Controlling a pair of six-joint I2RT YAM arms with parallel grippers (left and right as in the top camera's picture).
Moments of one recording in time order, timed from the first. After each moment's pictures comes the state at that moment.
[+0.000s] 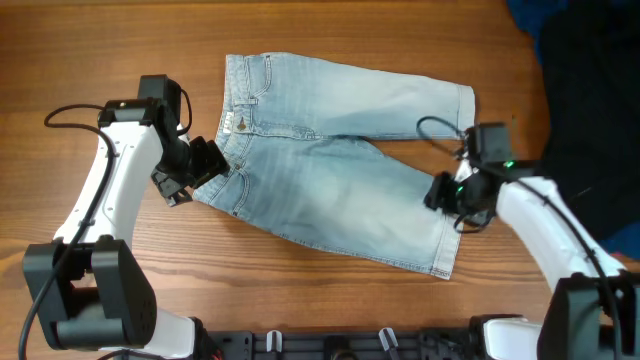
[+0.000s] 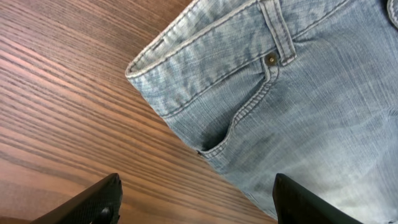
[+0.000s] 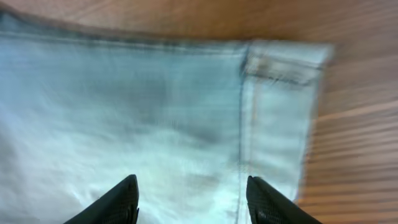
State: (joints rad) left arm 0.02 1.67 1.25 -1.17 0.16 -0.54; right arm 0.07 1.48 0.78 -0.72 -0.17 0.42
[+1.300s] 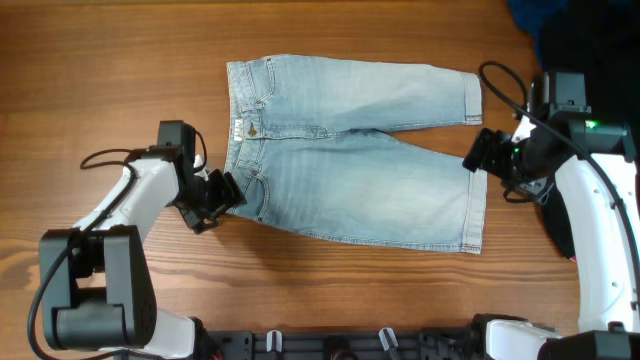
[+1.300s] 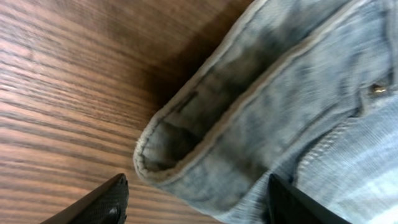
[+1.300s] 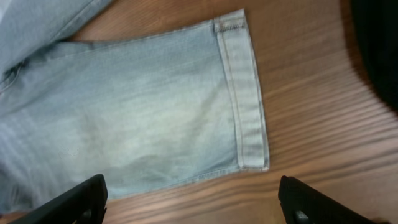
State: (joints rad) left arm 0.02 1.67 0.89 -0.79 0.32 -0.55; right arm -0.08 1.41 1.30 -1.27 -0.09 0.37
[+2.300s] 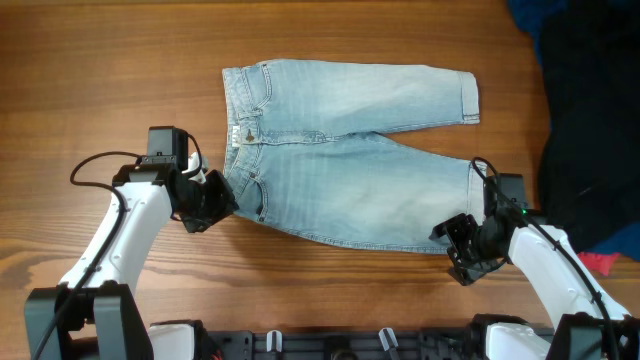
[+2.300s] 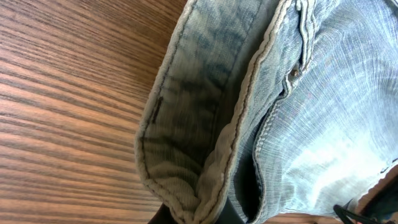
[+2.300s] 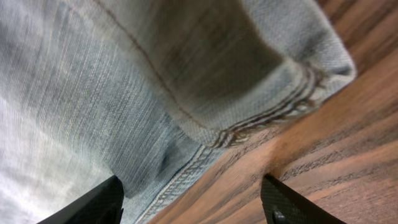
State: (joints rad) left arm 0.02 1.47 0.83 -0.79 0.39 -0.56; right arm -0.08 1.31 0.51 -0.76 -0.30 1.02
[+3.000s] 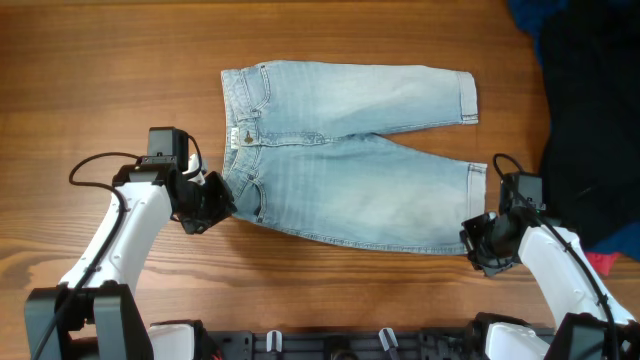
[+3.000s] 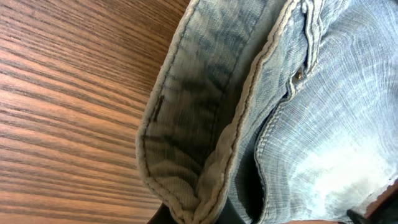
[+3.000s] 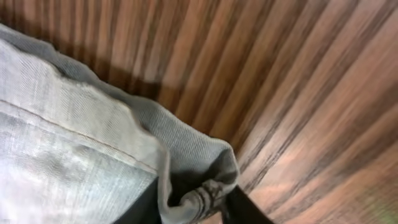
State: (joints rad) left arm 0.02 1.47 0.83 -0.81 0.36 -0.56; right arm -0.18 1.30 0.52 -0.72 -0.10 1.02
